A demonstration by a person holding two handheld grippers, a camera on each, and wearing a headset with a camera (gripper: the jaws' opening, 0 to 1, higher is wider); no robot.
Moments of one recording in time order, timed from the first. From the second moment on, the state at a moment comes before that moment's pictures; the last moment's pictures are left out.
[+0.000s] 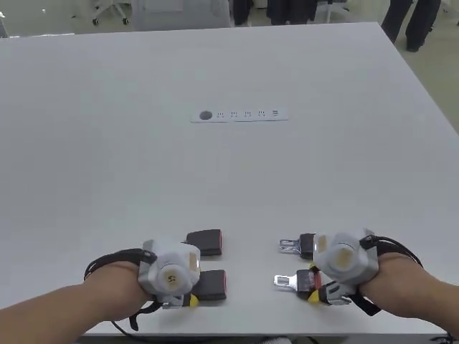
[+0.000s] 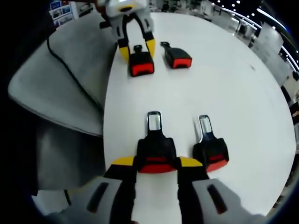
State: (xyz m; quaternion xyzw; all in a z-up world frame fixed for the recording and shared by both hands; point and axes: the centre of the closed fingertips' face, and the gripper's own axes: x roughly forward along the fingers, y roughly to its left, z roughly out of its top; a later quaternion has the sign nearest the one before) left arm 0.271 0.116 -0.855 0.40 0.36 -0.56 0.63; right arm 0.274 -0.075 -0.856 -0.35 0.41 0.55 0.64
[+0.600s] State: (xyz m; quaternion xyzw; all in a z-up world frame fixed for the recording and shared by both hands) left arm 0.272 0.117 -0.857 0.39 0.36 -0.56 0.63; right arm 0.273 -0.011 -0.853 -0.37 0.38 0.58 0.62
